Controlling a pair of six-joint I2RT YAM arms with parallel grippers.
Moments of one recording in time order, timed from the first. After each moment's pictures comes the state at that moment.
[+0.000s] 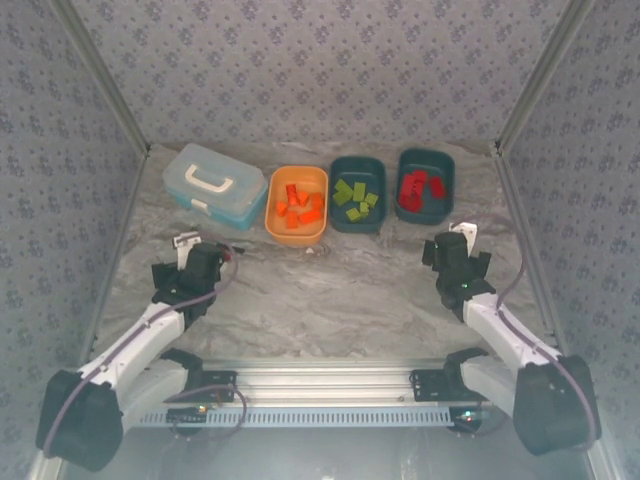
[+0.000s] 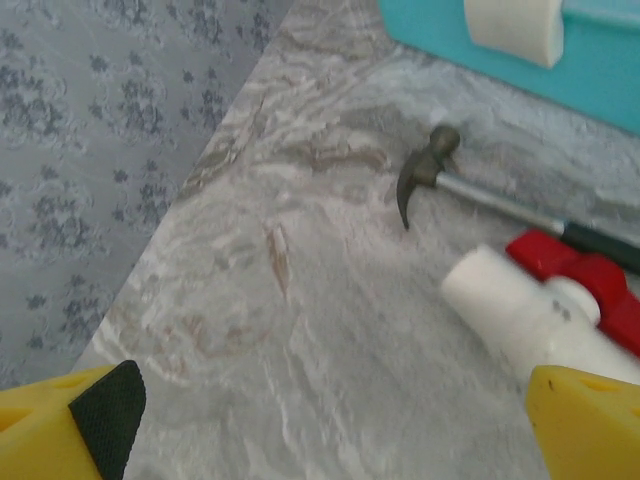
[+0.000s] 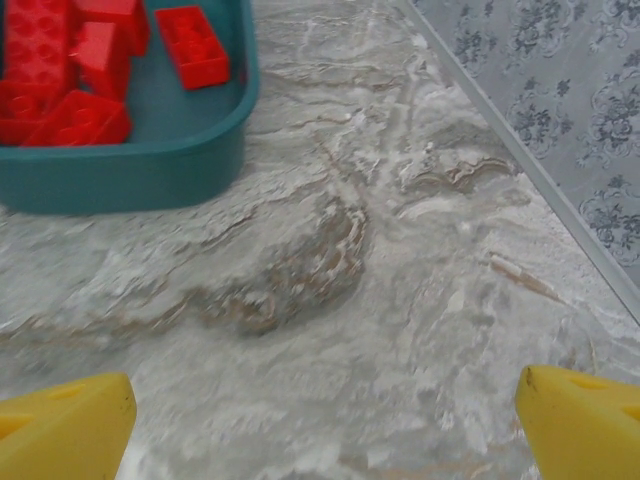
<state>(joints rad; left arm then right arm) -0.33 0.95 0.44 -0.25 -0.75 -0.24 0.21 1.04 0.43 -0.06 0.54 0.22</state>
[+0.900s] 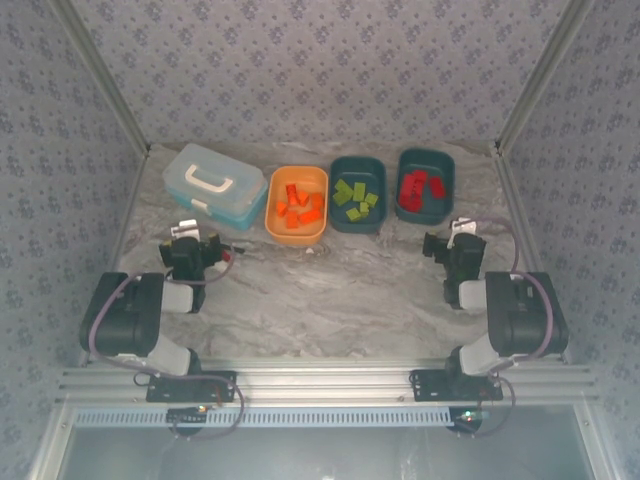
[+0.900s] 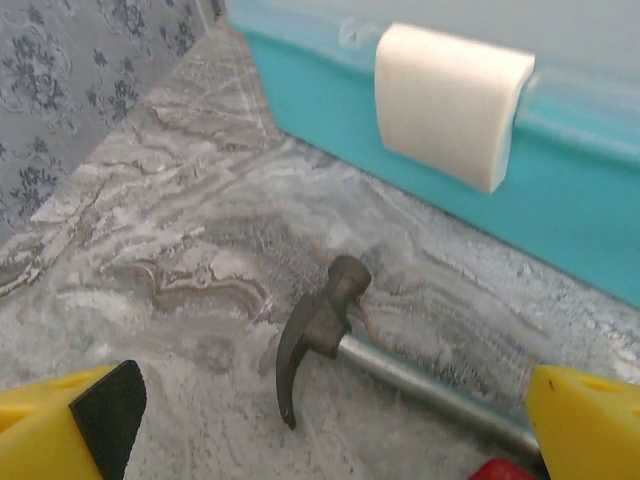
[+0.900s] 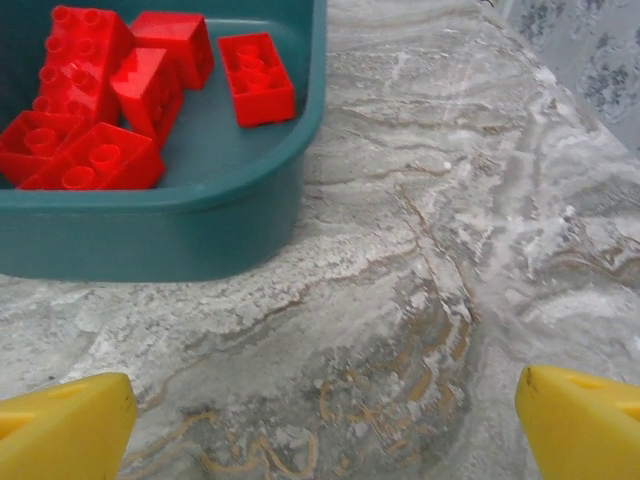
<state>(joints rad) -0.05 1.53 0.31 0.79 -0.32 -0.05 -0.03 1.51 0.33 0.74 0.15 0.03</state>
